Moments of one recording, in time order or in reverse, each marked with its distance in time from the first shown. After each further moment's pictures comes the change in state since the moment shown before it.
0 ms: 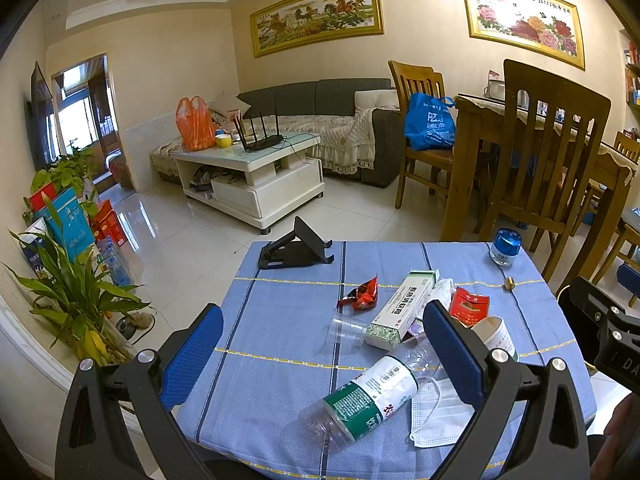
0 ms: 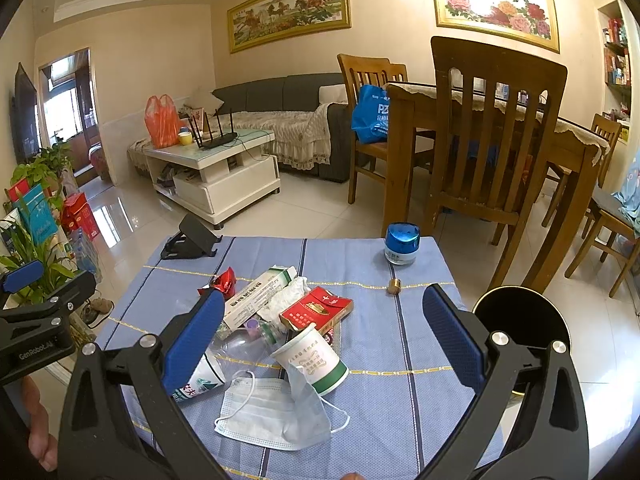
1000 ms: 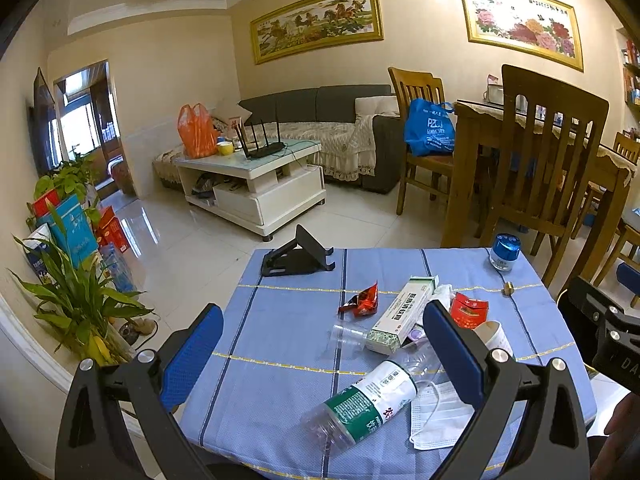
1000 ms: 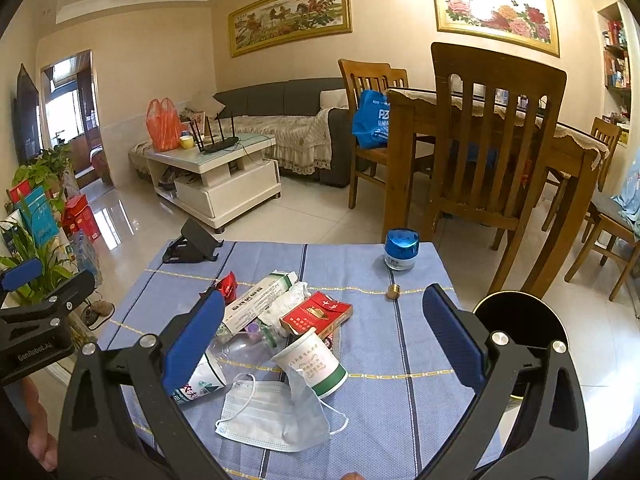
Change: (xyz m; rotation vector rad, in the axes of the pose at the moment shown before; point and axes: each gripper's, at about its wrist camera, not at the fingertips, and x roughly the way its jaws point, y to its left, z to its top) left arm -0.007 -0.005 0.005 0.009 -0.020 0.007; right arm -0.002 -0.001 0.001 0.001 -0.004 0.002
